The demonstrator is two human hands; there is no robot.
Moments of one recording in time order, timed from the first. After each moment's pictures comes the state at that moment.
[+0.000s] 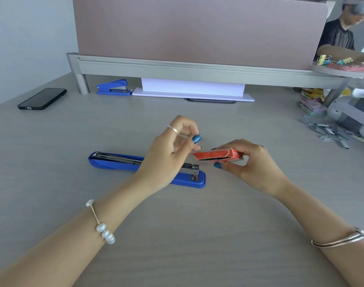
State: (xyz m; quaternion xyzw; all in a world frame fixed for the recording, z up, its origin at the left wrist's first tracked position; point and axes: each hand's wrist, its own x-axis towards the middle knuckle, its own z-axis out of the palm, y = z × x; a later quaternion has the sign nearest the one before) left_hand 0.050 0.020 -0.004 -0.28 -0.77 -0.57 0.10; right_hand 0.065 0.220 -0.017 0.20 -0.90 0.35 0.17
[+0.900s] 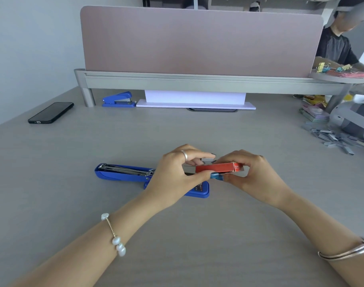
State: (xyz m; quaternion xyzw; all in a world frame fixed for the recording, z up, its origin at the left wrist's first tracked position) left_hand 0.051 0.023 -0.017 -0.30 -0.80 -0.50 0.12; right_hand 0.065 0.218 -0.018 0.21 -0.90 0.35 0.15
